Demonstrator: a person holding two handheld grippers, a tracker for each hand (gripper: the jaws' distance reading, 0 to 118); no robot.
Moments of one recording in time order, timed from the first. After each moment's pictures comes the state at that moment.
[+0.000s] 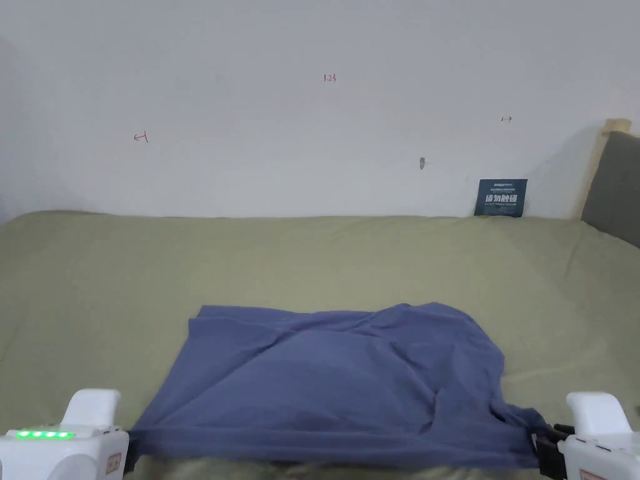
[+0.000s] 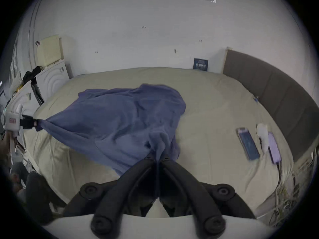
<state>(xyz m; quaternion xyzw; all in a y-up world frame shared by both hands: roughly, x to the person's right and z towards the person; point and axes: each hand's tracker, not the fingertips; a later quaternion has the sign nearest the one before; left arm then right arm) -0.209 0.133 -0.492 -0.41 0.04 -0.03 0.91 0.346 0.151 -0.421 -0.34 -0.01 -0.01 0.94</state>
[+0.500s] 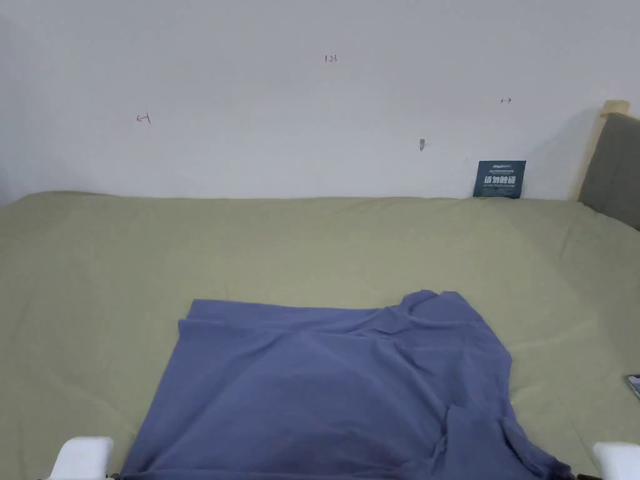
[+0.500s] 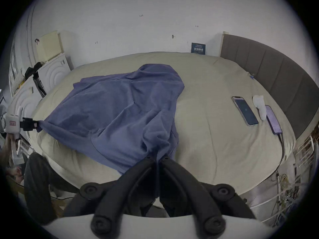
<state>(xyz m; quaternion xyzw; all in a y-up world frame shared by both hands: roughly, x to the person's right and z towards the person) -0.213 0.100 -0.423 -0.44 0.02 -0.01 0.90 0.353 0.116 -0.356 -0.38 0.00 -0.03 0.93</state>
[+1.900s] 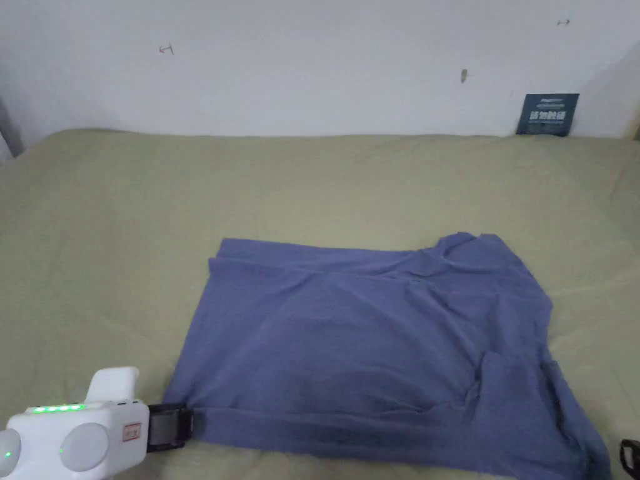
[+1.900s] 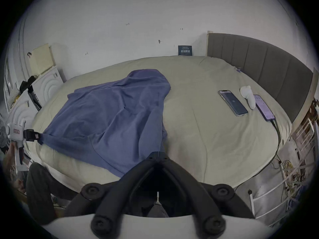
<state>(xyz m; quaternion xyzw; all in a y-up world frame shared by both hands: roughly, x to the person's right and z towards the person) -0.235 0.079 -0.456 -0.47 0.03 0.04 0.88 0.353 0.121 -0.323 -0.35 -0.05 -0.06 0.93</state>
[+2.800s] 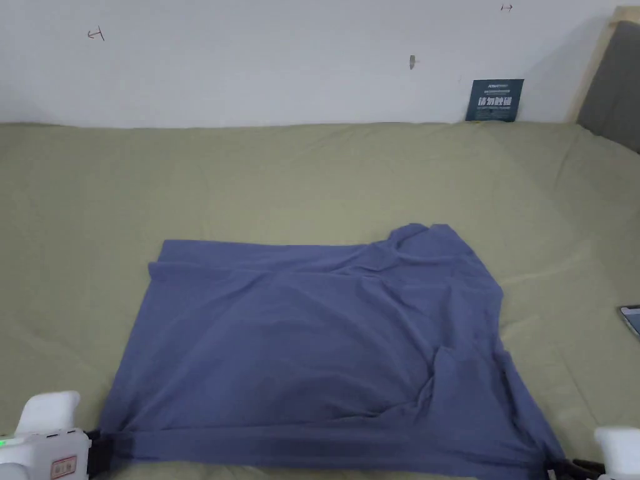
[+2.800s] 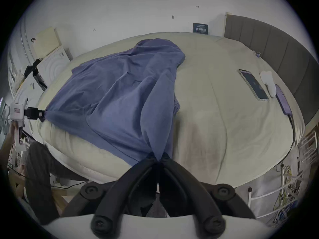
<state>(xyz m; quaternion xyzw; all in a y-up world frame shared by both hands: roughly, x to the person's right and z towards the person) -0.223 0.085 -0.452 -0.49 0.00 0.04 0.87 0.370 0.081 -0.342 -0.45 0.02 -0.05 0.89</state>
